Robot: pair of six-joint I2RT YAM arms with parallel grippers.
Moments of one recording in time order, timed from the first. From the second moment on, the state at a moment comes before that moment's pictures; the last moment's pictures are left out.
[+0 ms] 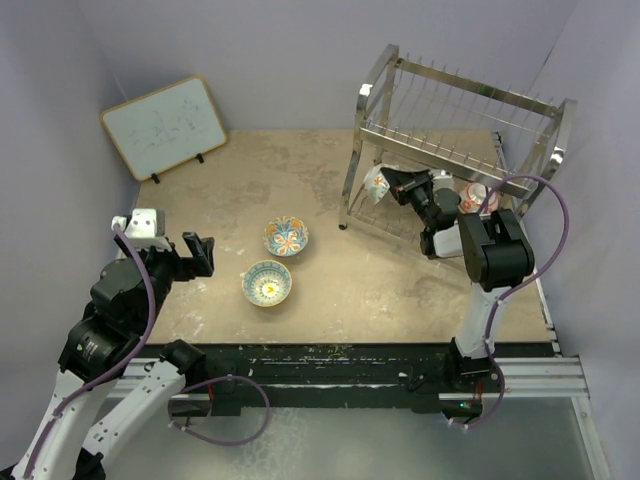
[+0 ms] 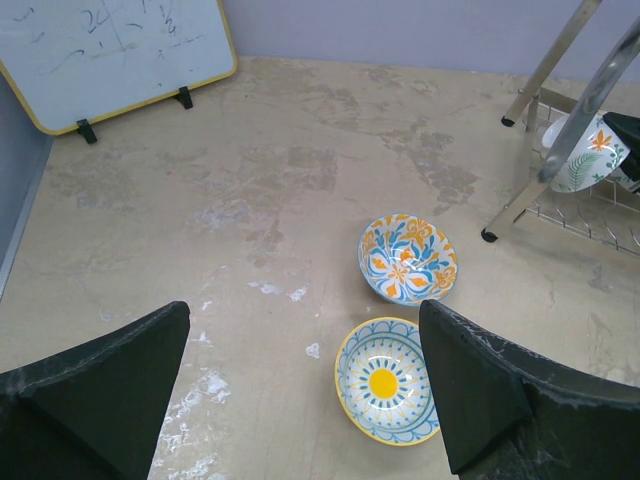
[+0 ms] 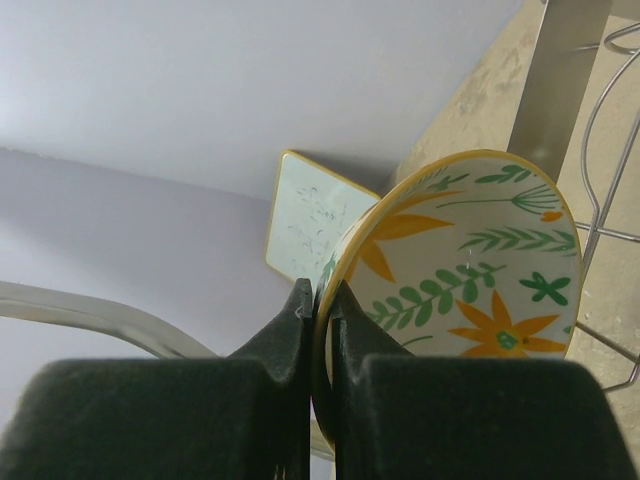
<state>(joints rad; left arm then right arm) -0.51 0.45 0.95 -0.70 -0.40 -0.22 0.12 1.97 0.79 1.28 -0.30 1.38</state>
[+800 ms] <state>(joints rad) -0.51 0.44 0.95 -0.70 -0.40 -0.22 0.06 1.87 0.63 1.27 -0.24 1.37</state>
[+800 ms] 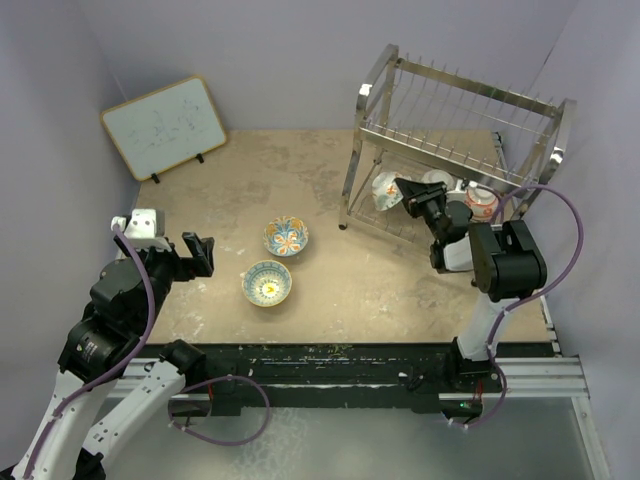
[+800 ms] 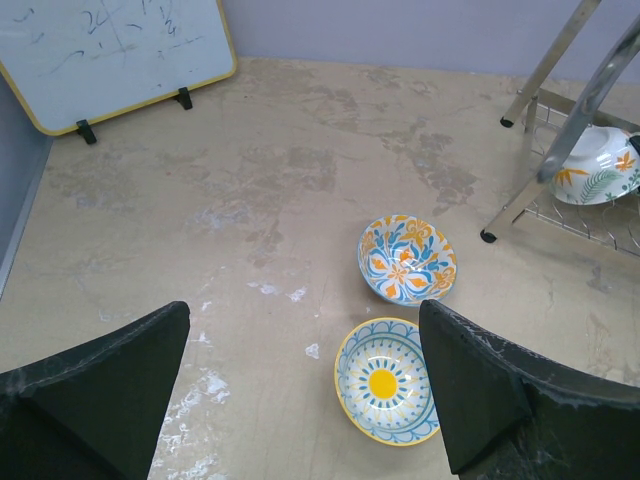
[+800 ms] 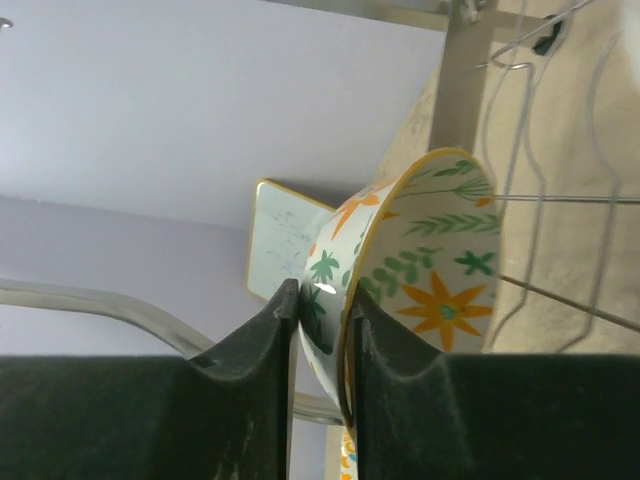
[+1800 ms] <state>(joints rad) -0.51 0.44 0.94 -0.68 -0.37 -0.22 0.04 1.66 0.71 0.52 -0.08 1.10</state>
